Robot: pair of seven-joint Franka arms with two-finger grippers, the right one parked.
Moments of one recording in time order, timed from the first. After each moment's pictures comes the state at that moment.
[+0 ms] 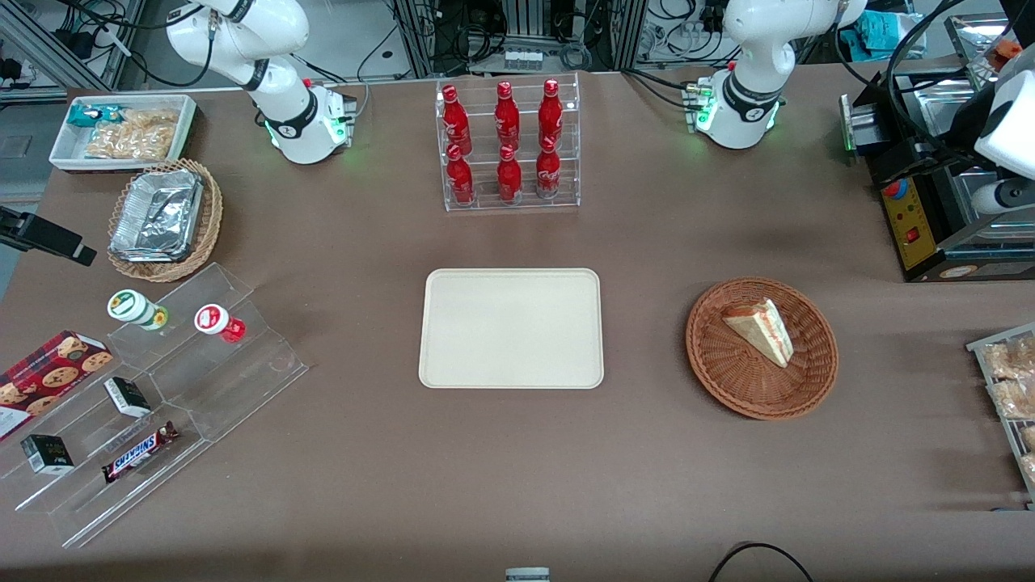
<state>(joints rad) 0.19 -0.02 -0.25 -1.47 0.04 1.26 -0.23</state>
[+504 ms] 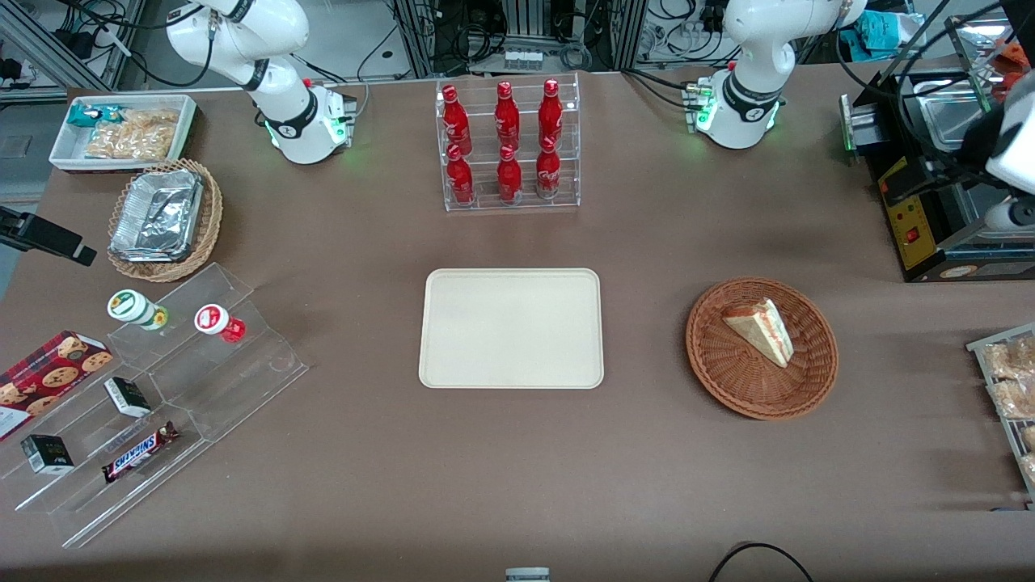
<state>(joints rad) 0.19 0.03 -0.19 -1.48 0.04 1.31 -0.23</state>
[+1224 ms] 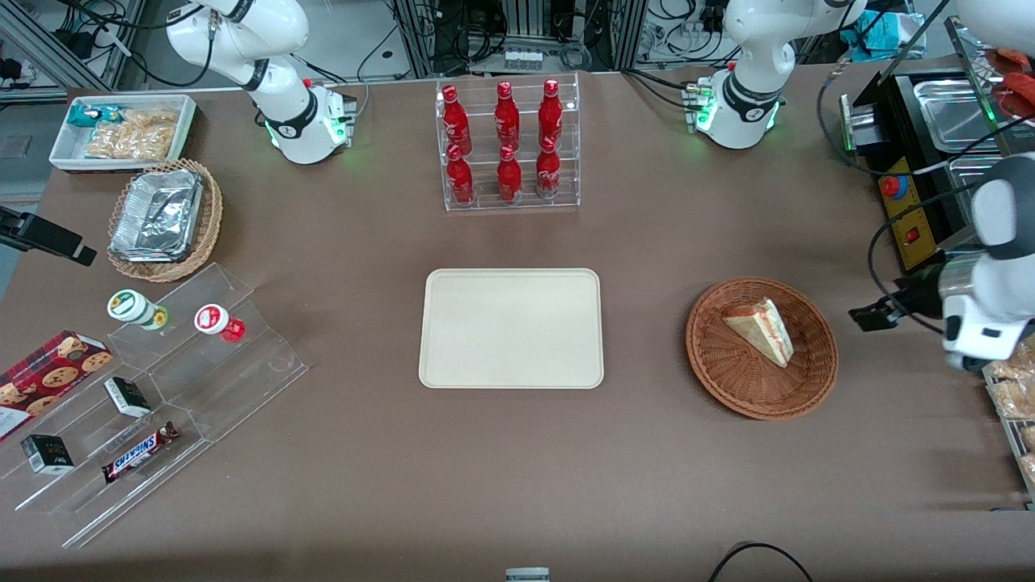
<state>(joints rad) 0.19 0.27 -0.12 -1.74 0.00 1.76 -0.53</state>
